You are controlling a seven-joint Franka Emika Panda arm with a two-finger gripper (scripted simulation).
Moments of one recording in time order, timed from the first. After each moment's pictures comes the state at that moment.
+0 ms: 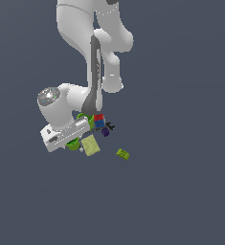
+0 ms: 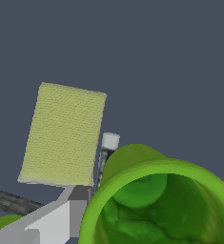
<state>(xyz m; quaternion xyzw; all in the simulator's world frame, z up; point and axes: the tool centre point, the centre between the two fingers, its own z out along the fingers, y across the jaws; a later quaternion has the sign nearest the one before) 0.003 -0.192 0.077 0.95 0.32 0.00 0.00</state>
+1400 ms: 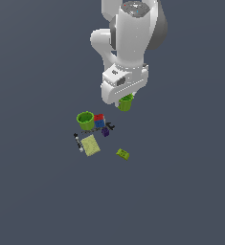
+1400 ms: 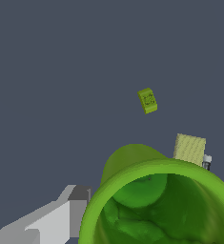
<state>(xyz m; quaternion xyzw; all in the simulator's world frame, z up) -0.090 0.053 0.260 0.95 0.32 0.00 0.00</state>
